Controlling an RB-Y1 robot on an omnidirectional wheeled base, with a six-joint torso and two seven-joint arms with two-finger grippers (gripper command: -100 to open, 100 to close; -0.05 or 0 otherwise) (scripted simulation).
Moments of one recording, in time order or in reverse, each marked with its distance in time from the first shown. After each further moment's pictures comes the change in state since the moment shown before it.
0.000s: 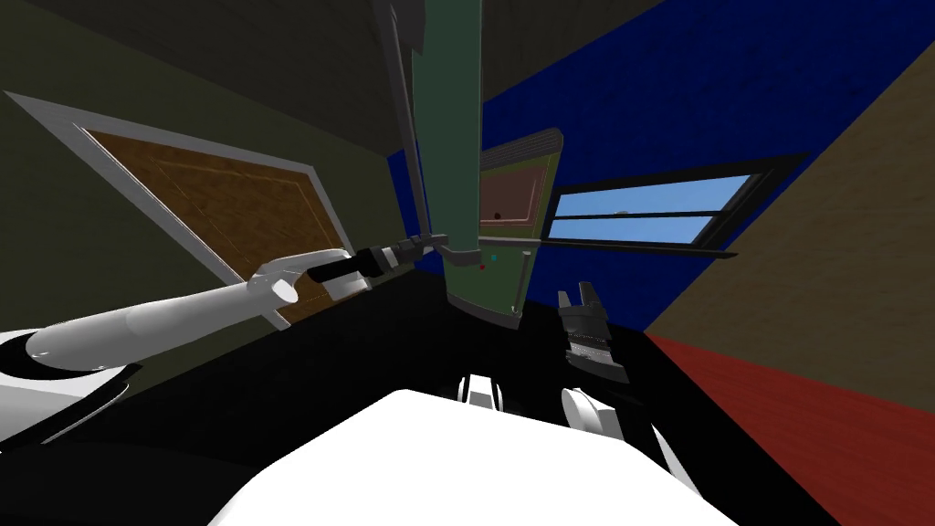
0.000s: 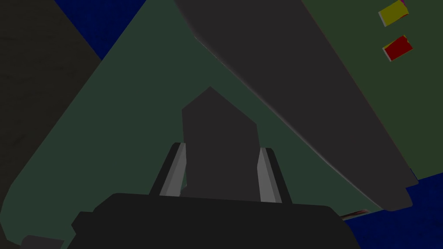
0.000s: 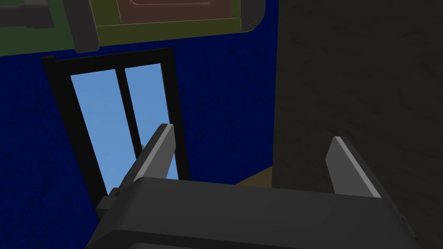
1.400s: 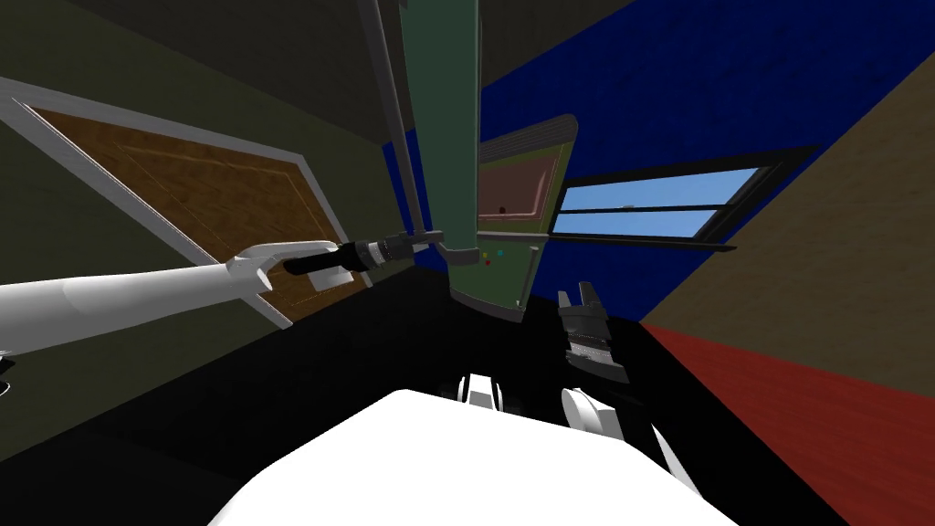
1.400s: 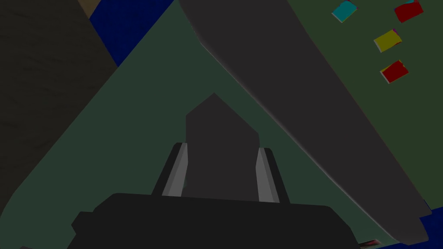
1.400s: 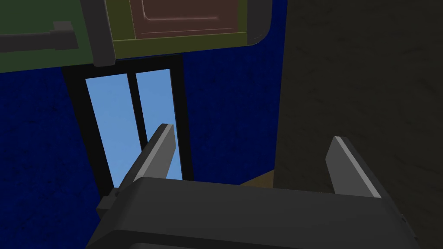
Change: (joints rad) left arm 0.188 0.202 0.100 0.152 0.039 -0.405 0.066; right arm 0.000 0.000 0.000 0.000 0.000 0.000 0.000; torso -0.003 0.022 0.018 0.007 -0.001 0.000
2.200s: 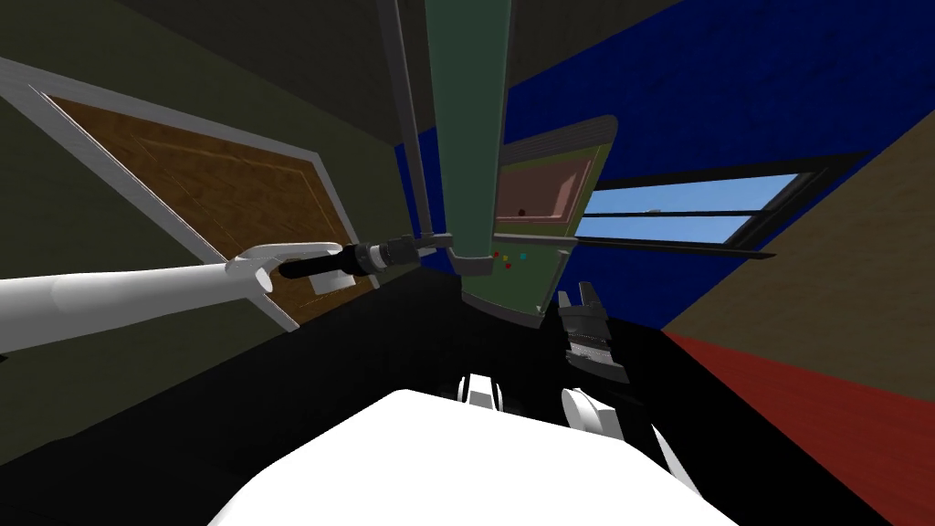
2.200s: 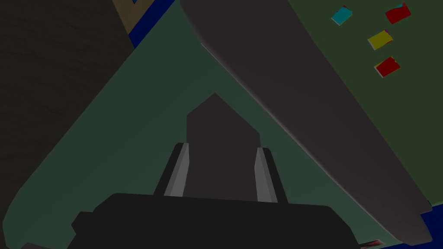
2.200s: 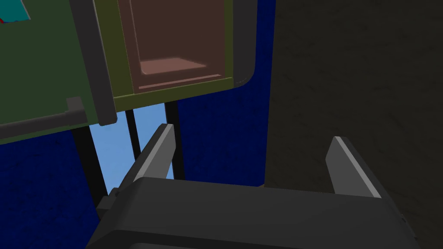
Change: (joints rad) left arm 0.047 0.033 0.033 -0.090 0.003 -0.089 -0.002; right arm 0.000 0.000 0.000 0.000 0.000 0.000 0.000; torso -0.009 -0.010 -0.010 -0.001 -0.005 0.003
